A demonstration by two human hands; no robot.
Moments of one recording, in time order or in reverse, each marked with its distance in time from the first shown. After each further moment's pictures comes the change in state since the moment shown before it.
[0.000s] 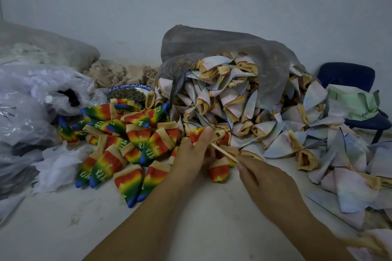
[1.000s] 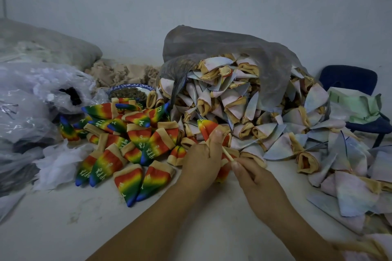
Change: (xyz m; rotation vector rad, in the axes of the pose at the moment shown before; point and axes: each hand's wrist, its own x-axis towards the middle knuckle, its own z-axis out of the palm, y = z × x) left_hand -0.017 0.017 0.020 0.231 0.045 0.133; right_hand 0.002 -0.016 0.000 0.554 -0.131 0.114
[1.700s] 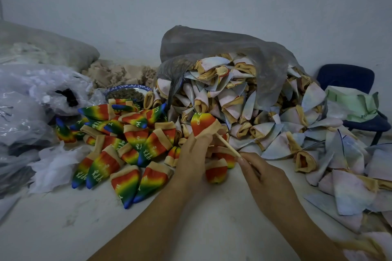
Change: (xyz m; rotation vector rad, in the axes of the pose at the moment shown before) left_hand 0.007 0.001 -0.003 -0.551 0.040 -0.253; right_hand 0.003 0.016 -0.011 -0.261 0.181 -0.042
